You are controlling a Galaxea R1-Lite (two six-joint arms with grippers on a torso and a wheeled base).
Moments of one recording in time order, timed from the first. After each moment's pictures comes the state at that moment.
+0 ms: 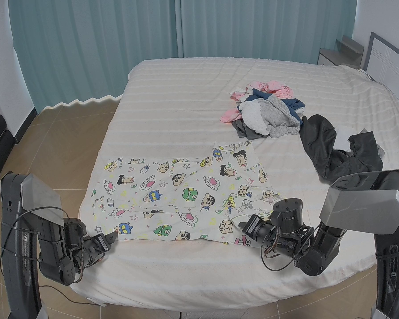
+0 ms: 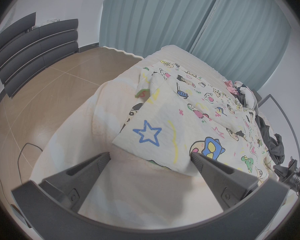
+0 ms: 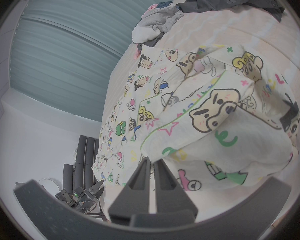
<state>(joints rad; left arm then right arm) 0.00 2.52 -0.33 -1.55 0.01 -0.48 0.56 2.37 -0.69 -1.22 -0.03 0.99</state>
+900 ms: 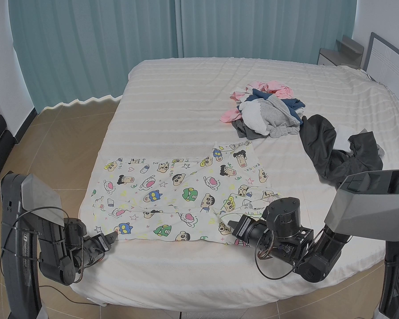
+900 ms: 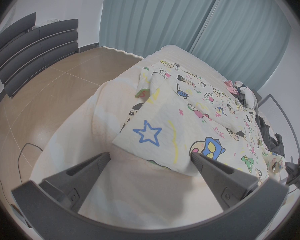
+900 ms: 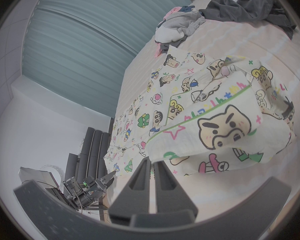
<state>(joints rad) 0.00 2.52 -0.33 -1.55 0.01 -0.48 0.66 2.28 -0.66 -1.22 -0.07 0.93</state>
